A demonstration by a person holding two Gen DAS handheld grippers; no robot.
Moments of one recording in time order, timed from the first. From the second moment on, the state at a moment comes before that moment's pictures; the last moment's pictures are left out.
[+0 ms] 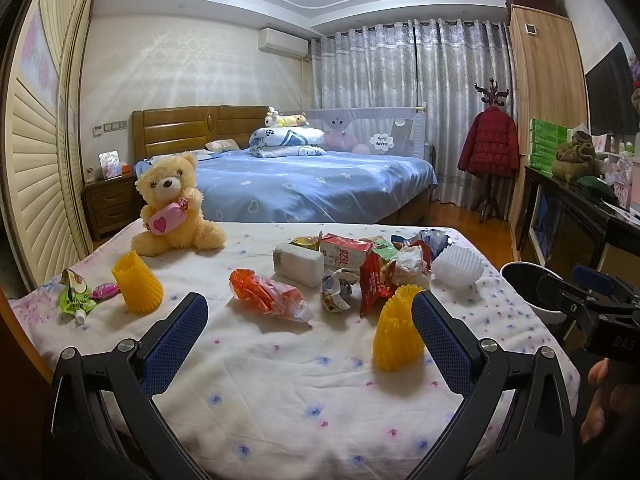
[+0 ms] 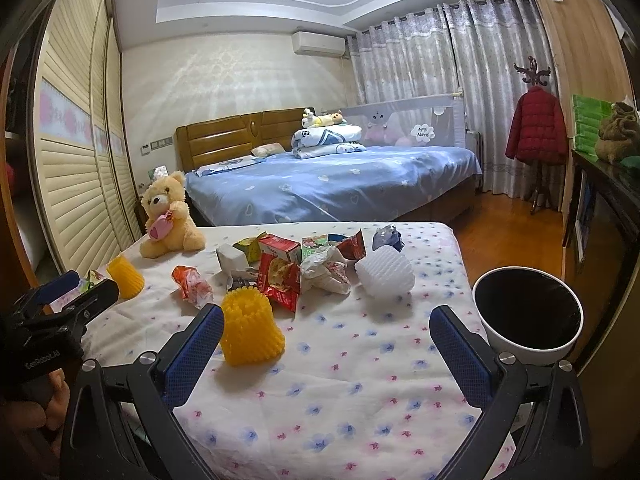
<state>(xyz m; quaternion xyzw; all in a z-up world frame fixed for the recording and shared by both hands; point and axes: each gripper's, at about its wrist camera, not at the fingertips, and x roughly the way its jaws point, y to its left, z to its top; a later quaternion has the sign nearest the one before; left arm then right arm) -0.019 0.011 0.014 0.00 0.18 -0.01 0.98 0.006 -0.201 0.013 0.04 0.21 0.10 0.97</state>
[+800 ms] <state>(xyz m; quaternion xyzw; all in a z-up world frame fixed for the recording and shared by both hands) -0.020 0.009 0.011 0.00 0.18 -0.01 0.98 0.005 -0.196 0.014 0.04 0.21 0.11 0.97</state>
